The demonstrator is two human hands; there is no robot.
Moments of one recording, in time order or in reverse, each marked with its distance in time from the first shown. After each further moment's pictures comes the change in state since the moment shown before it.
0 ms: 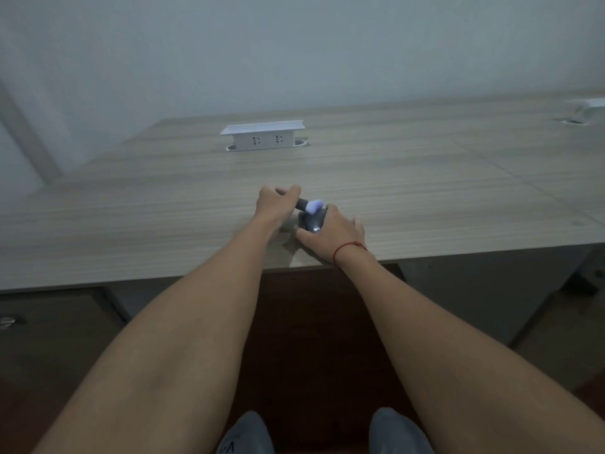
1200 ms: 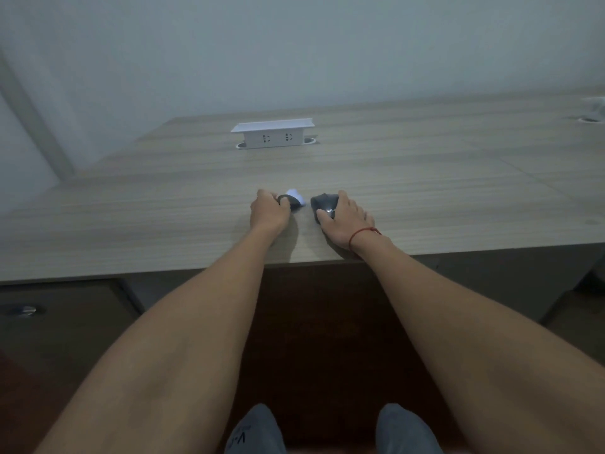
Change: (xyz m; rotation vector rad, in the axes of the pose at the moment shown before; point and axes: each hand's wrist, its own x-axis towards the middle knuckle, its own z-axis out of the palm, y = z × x) left_hand -0.009 -0.021 -0.025 0.295 0.086 0.057; right_hand 0.012 -0.005 -0.015 -0.021 -0.080 0.022
